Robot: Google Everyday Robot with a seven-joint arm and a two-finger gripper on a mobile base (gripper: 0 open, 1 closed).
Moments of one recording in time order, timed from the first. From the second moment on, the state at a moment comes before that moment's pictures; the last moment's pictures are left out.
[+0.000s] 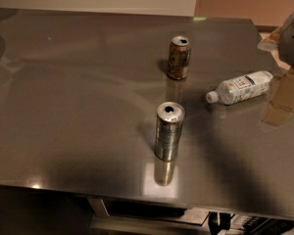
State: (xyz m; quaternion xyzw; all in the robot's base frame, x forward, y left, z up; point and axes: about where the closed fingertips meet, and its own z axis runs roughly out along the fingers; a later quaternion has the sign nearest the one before) arm 0.438 -0.216 0.977 -0.60 0.78 -0.04 0.16
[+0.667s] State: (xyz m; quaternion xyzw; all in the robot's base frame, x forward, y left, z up) arm 0.437 -0.203 0.974 -0.62 0.77 0.00 0.17
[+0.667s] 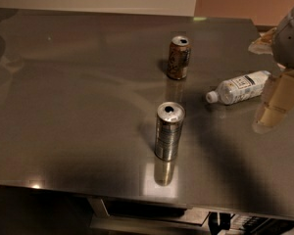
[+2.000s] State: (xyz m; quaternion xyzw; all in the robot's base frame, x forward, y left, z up) arm 0.424 -0.069 0.902 -0.69 0.67 0.17 0.23
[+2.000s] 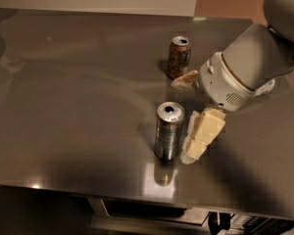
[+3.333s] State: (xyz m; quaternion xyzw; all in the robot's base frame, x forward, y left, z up) arm 0.426 -0.051 0.921 -0.68 0.64 0.25 0.26
